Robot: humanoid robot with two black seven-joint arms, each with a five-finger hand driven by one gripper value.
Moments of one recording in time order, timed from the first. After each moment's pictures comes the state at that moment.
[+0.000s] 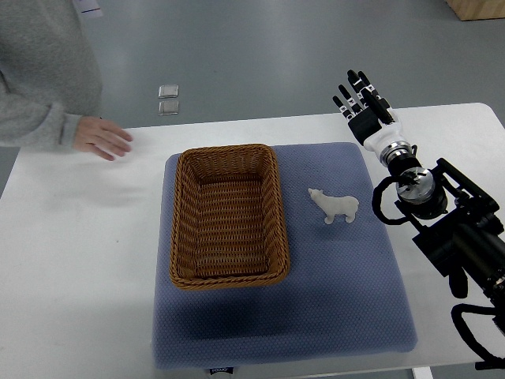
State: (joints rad) left arm -0.04 0.00 -0.17 -0.20 0.04 -0.02 0.14; right arm 0.67 -0.04 1.12 0.70 -0.02 0.12 0.20
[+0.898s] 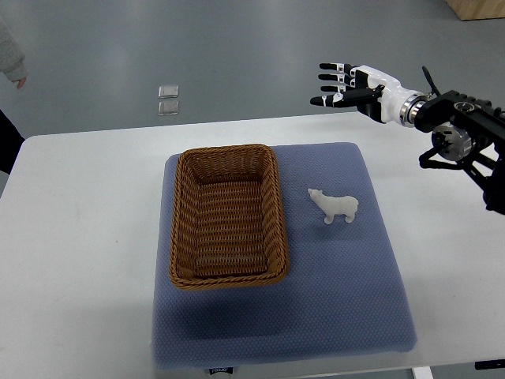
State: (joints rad) left arm -0.04 0.00 -0.18 -0.21 0.04 -0.02 0.14; right arm 0.99 -0.42 0.54 0.88 -0.53 0.19 -0.11
